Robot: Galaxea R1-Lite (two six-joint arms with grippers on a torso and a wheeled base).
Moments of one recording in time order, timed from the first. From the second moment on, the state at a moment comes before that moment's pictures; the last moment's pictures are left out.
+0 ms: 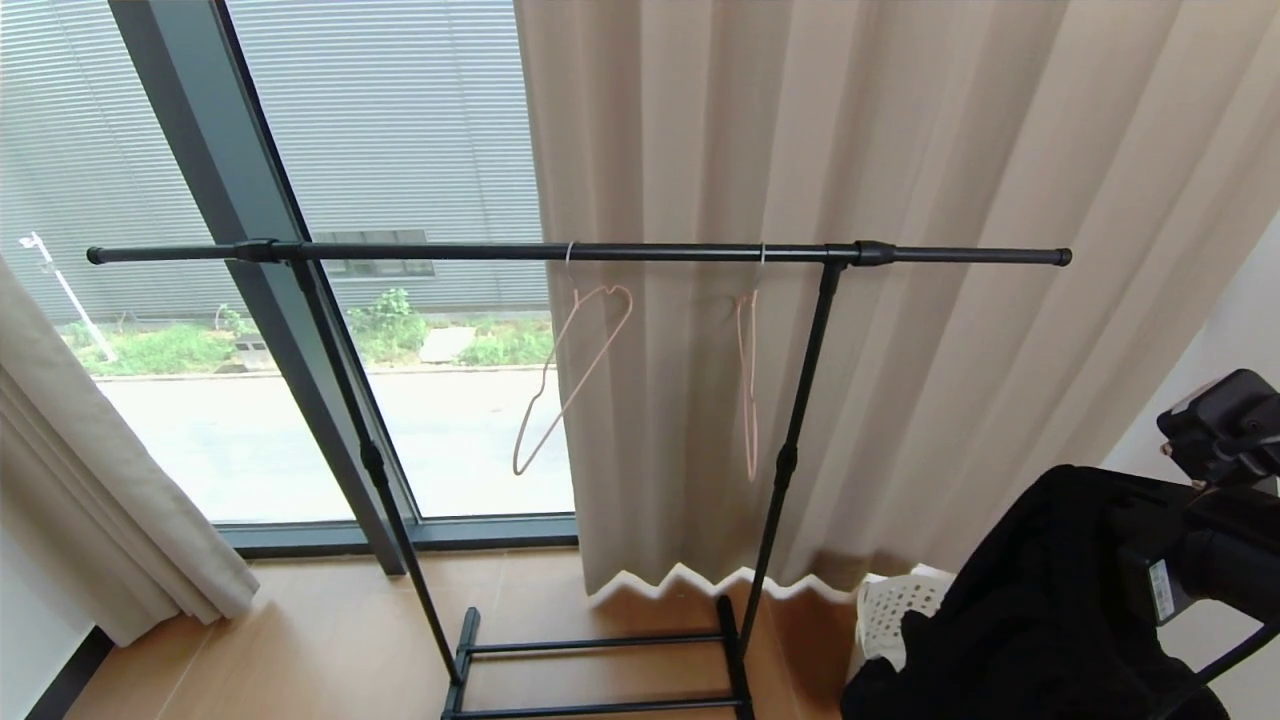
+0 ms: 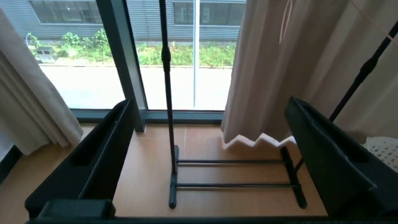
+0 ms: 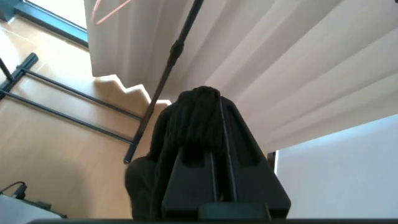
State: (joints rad) left arm 0.01 0.02 -0.02 0.06 0.05 0.01; right arm 0.30 1.18 -0.44 -0.38 -0.15 -0.33
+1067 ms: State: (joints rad) left arm -0.40 1.08 -0.47 -0.06 -0.28 -0.64; right arm 0.65 1.68 -1.33 0.32 -0.07 0.11
